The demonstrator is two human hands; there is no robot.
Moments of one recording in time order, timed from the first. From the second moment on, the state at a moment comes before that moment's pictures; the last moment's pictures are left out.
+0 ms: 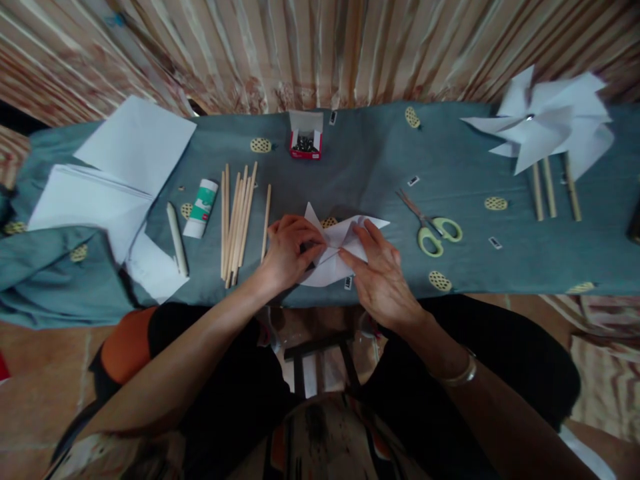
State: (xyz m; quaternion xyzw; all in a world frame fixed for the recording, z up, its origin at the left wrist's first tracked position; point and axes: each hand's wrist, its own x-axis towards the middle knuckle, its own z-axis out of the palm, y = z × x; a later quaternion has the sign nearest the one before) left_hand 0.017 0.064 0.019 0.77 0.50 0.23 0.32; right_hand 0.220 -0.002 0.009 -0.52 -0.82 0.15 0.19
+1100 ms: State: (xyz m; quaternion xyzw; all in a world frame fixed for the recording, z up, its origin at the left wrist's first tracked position) left_hand 0.031 0.061 0.013 0.76 0.53 0.25 0.27; right_hand 0.217 -0.006 0.011 -0.52 -0.81 0.17 0.20
